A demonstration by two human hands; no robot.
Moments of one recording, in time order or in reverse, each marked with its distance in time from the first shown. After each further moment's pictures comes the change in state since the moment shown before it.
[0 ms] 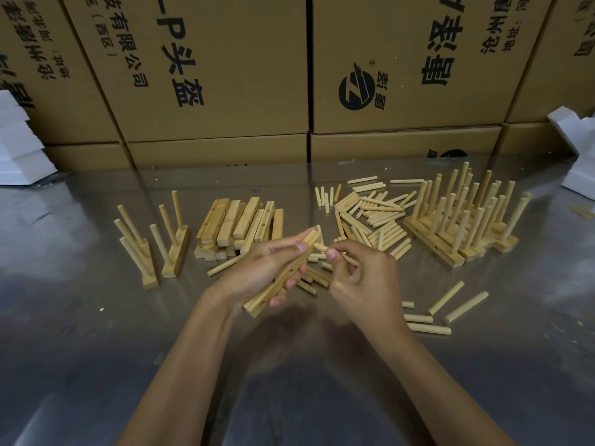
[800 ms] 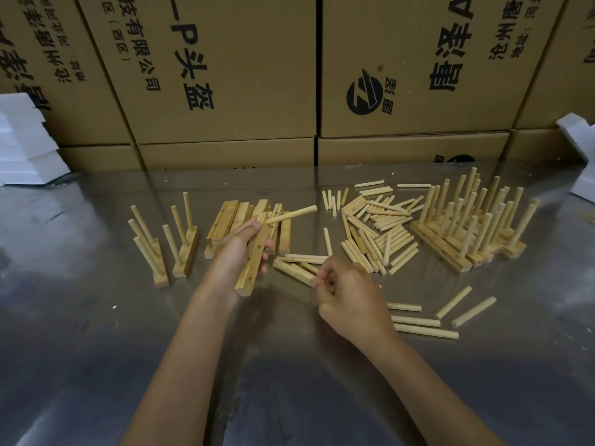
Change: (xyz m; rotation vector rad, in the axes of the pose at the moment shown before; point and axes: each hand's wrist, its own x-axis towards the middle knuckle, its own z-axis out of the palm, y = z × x) left_hand 0.005 -0.003 -0.036 -0.292 0.544 0.053; right_hand -0.009 -0.002 0.016 -0.227 -0.326 0.018
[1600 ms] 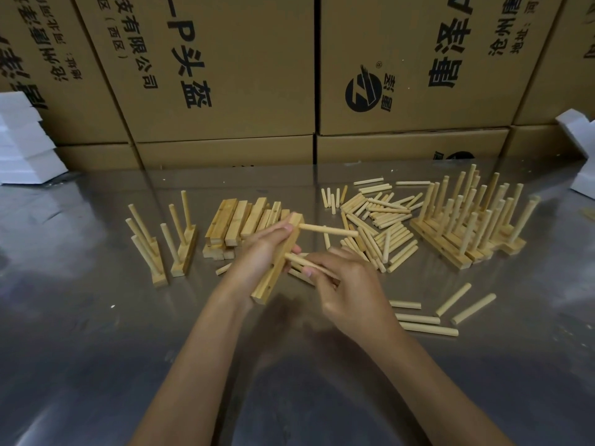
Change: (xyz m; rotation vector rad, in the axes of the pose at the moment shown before) left_hand -0.017 -0.002 0.025 0.225 -0.123 0.028; right_hand -0.001 -0.010 -0.014 0.126 0.155 -0.326
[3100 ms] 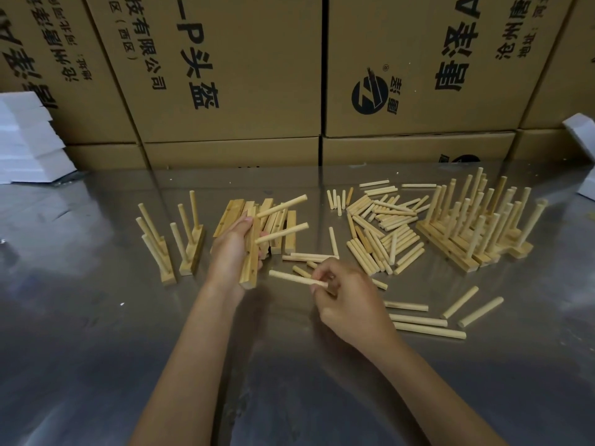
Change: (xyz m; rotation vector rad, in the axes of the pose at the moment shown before) left_hand 0.002 0.007 -0.026 -0.219 0.354 -0.066; right_hand -0.009 0.003 0.018 -0.007 -0.162 0.319
